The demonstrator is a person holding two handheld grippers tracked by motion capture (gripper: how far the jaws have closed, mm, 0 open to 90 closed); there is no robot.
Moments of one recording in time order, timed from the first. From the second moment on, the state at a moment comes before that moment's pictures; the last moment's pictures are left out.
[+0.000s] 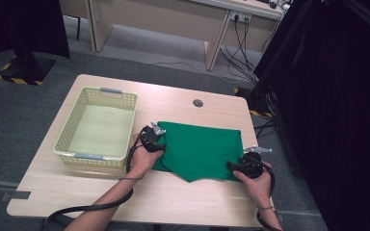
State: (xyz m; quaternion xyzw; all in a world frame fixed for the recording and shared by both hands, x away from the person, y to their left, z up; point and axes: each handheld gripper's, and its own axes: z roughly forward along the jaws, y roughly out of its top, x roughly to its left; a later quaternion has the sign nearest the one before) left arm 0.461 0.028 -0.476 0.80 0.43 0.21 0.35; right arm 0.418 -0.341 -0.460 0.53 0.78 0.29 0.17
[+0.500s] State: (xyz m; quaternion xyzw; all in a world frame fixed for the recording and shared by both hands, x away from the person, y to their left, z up) left arm 0.461 0.017 -0.475 0.80 0.42 0.20 0.36; right arm 0.418 -0.352 -0.459 0.54 0.77 0.29 0.18
